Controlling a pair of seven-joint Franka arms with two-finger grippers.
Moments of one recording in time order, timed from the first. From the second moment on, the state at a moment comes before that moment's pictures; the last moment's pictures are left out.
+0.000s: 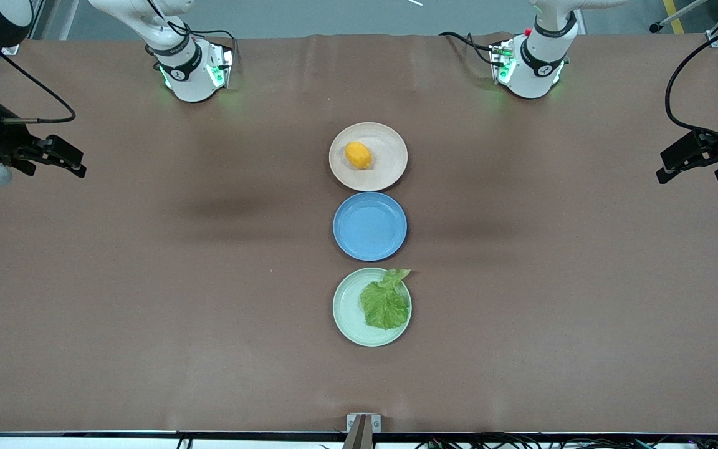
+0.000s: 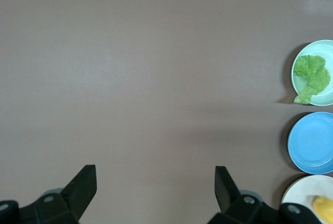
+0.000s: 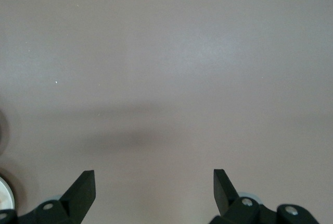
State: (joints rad) left arm -0.01 0.02 -0.02 -1.50 -0.03 1.63 -0.04; right arm -0.06 -0.10 0.04 -1.81 0.00 1.71 0.03
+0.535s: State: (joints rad) left arm -0.01 0.02 -0.02 -1.51 -0.04 1.60 -0.04; right arm -0.06 -0.09 0.04 -1.80 0.00 1.71 0.03
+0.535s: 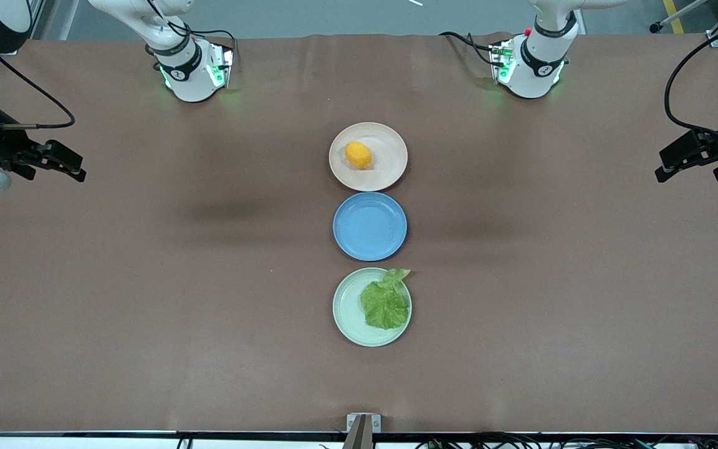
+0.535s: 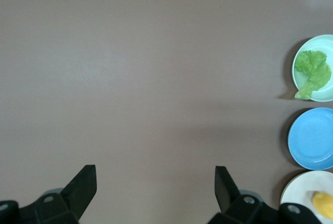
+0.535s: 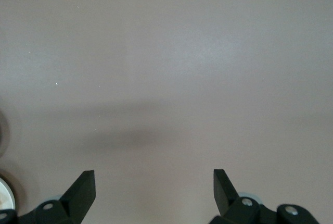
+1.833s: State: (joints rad) left arm -0.37 0.61 -0.14 -1.50 -0.08 2.32 -0.87; right arm 0.27 0.05 0.28 -1.84 0.12 1.82 0.76
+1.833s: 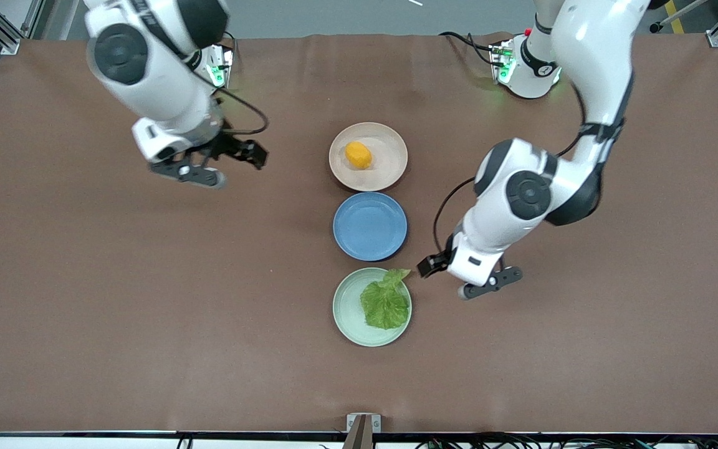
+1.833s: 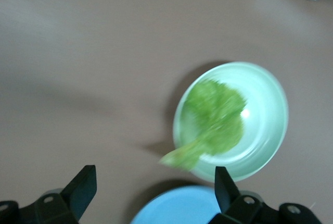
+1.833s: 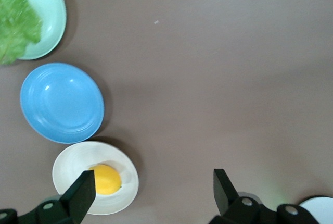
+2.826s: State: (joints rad) left arm -0.46 0.86 -0.14 -1.44 -0.08 2.62 -0.99; right arm 0.69 0.31 0.28 -2.10 -0.07 2.45 0.79
